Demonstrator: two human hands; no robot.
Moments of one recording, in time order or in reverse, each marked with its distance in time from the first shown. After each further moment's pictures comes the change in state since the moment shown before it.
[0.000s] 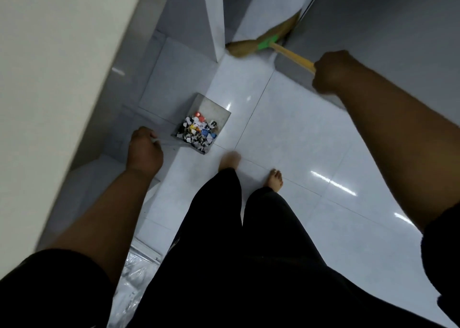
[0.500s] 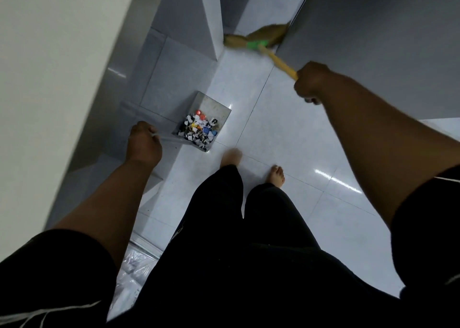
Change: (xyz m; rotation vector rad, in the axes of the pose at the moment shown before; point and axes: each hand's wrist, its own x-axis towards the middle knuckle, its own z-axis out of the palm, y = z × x) left_hand 0.003 -0.002 0.002 -0.073 0.003 -0.093; right_hand -0.016 -0.012 0.033 0.341 -0.116 0.035
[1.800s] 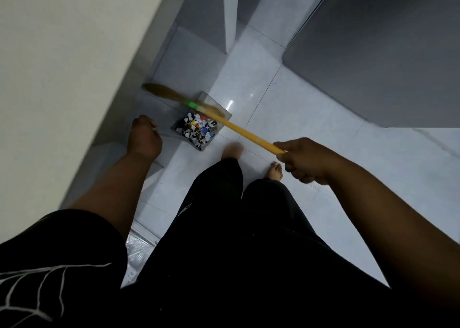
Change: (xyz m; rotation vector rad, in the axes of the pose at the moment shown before) left_hand -0.017 -0.036 -0.027 0.080 -0.010 0.039; right_hand -0.140 0.025 0.093 0.663 -0.473 -0.051
